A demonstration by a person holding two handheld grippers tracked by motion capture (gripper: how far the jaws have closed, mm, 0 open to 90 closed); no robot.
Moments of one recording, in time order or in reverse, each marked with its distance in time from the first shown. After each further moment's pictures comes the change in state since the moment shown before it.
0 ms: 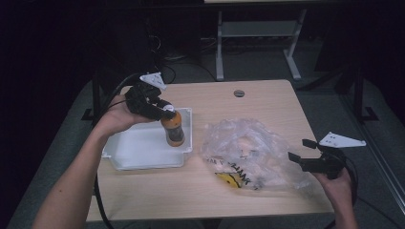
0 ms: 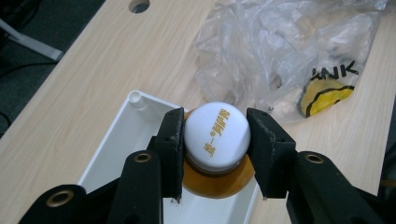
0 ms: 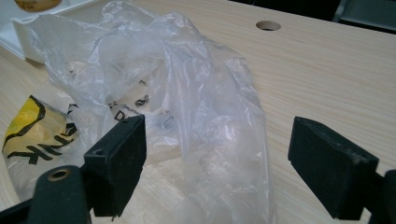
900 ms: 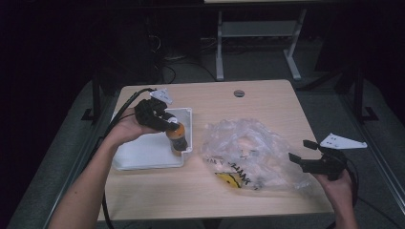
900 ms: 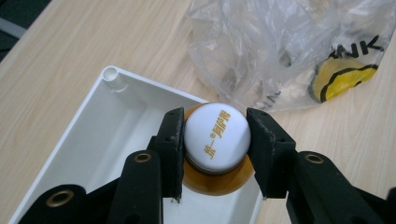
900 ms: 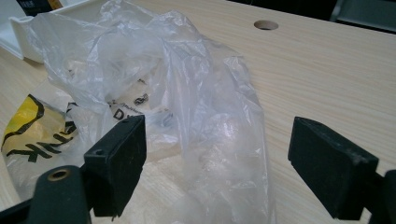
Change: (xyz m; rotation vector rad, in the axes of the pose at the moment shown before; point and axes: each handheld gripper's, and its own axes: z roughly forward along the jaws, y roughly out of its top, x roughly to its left) left arm 0.002 -0.026 0.050 0.038 -0.041 -0.020; right arm 0.001 -0.003 -0.002 -0.001 -0.012 -0.002
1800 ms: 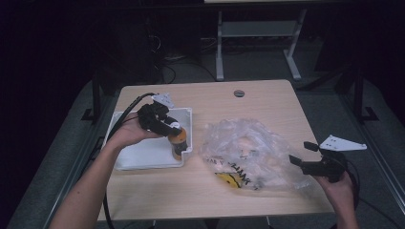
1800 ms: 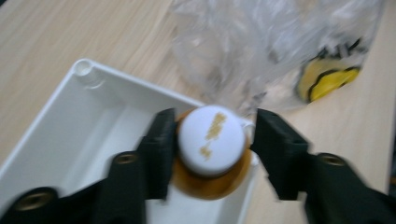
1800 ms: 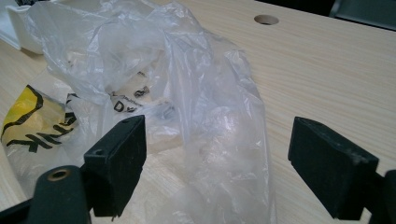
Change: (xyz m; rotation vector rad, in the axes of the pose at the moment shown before) left arm -0.001 -0.009 0.013 -0.043 -0.072 -0.048; right arm 0.004 -0.002 -0.003 0.018 -0.014 -0.015
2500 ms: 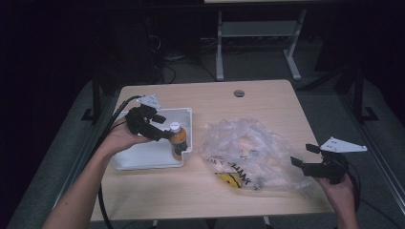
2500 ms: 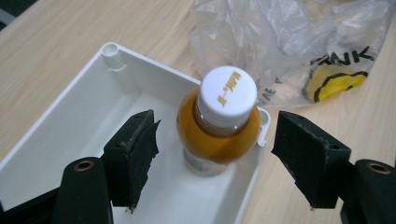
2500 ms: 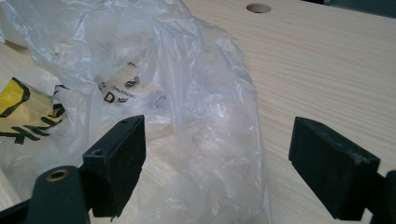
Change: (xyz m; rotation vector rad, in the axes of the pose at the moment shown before) left arm 0.003 -0.027 -0.022 -0.045 0.058 -0.052; right arm -0.003 -0.008 0.001 0.024 -0.023 0.022
